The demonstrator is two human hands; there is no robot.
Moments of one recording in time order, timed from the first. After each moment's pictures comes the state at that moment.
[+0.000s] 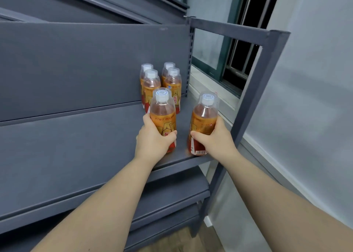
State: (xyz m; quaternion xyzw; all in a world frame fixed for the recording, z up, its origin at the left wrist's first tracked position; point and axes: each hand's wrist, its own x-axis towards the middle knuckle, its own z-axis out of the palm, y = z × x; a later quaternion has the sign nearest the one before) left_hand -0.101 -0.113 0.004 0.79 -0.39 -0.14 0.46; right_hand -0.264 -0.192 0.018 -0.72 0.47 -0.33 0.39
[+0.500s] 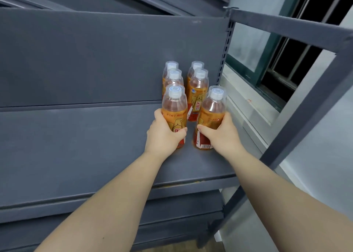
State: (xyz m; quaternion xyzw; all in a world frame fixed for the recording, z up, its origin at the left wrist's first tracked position) left_hand -0.067 -0.169 -0.002 0.82 -0.32 -0.11 0.46; right_hand -0.195 -0.281 0.003 -0.74 0.42 -0.30 0.44
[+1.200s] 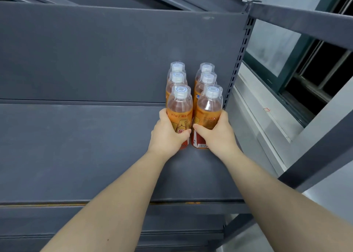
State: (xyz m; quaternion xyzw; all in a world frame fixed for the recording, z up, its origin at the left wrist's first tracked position) left_hand -0.056 -0.218 -0.010 0.83 -0.29 -0.12 0.47; right_hand -0.156 -0.337 -0.009 -0.77 0.37 -0.28 0.43
